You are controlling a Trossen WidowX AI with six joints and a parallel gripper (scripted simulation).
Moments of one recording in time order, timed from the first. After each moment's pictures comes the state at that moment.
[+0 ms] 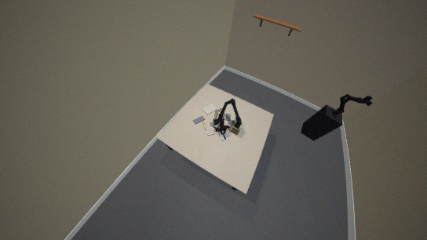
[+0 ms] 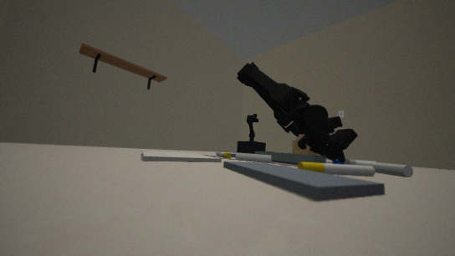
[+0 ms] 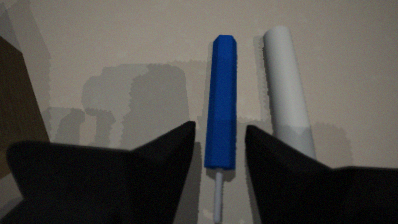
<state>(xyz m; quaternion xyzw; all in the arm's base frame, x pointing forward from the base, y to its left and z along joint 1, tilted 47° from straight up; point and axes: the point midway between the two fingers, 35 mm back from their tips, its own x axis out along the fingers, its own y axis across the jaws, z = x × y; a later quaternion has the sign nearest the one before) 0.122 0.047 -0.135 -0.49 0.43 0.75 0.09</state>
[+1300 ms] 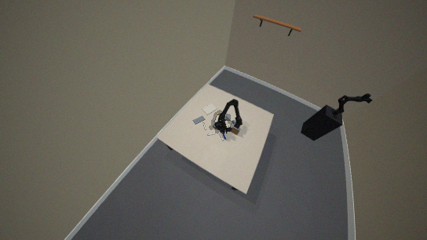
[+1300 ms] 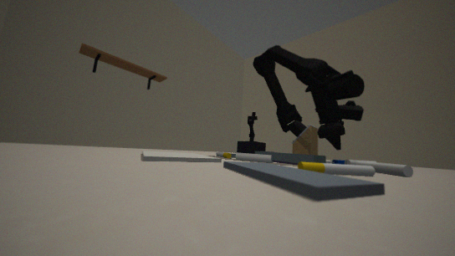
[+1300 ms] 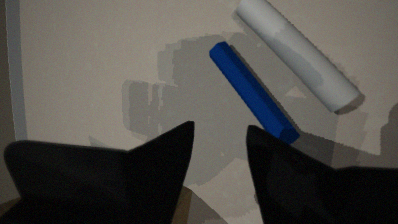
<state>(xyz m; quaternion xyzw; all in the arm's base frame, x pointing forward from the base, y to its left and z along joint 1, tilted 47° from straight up) 0.094 0.086 -0.107 -0.52 0.72 0.41 0.21</state>
